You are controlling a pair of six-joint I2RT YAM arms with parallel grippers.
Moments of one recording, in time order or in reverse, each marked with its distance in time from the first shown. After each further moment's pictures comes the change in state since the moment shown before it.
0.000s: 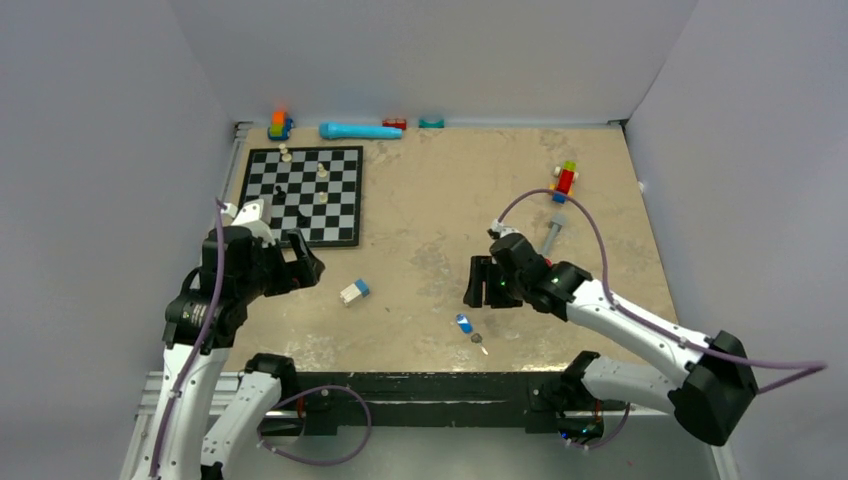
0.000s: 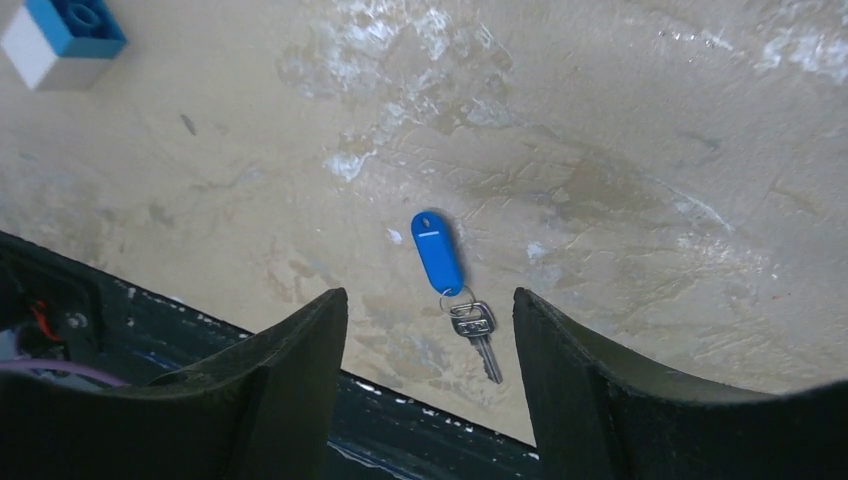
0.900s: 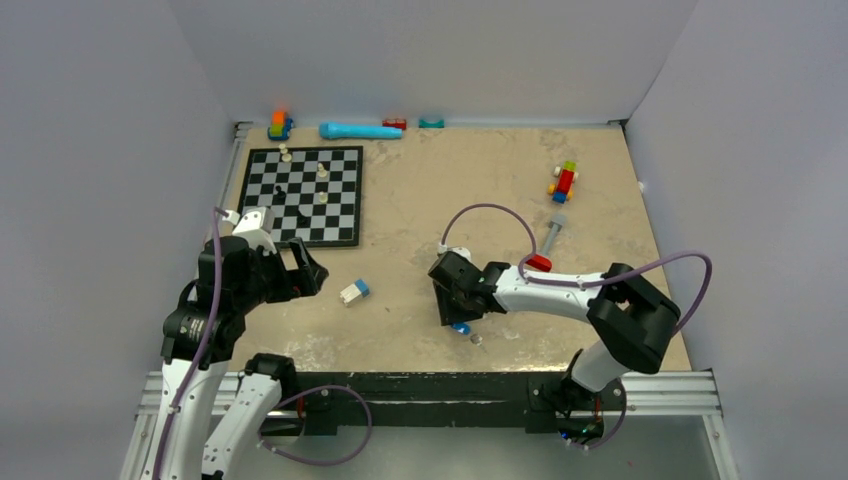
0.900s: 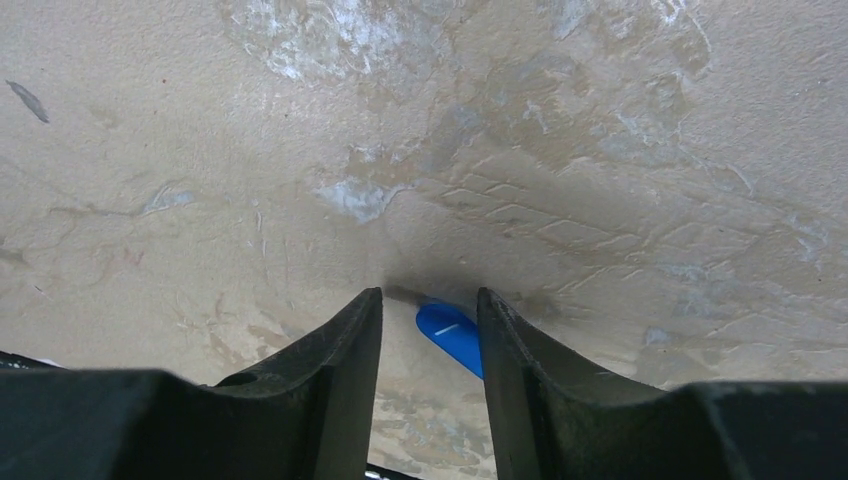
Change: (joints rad) left arm 0.000 -0.084 -0.035 0.005 0.077 0.027; right arm 0.240 0.507 0.113 0.111 0.115 0.060
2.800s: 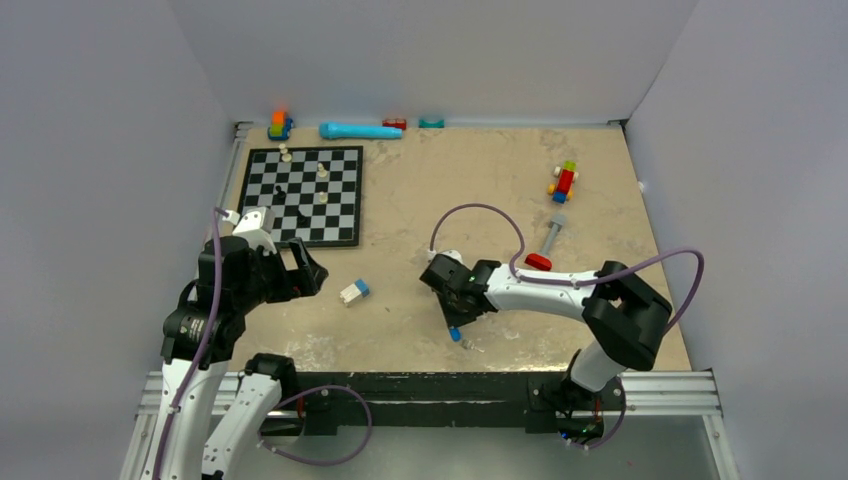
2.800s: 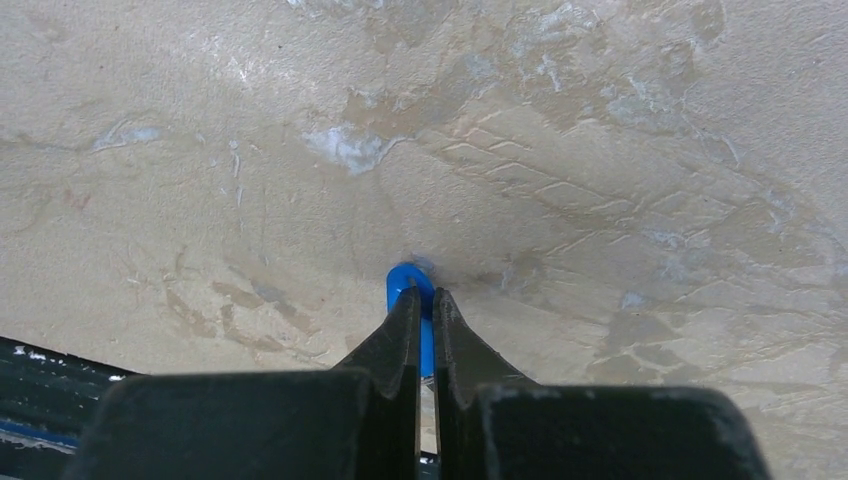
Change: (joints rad) left arm 0.000 0.000 -0.001 0.000 0.000 0.001; right arm 0.044 0.037 0.072 -0.132 0.025 -0.088
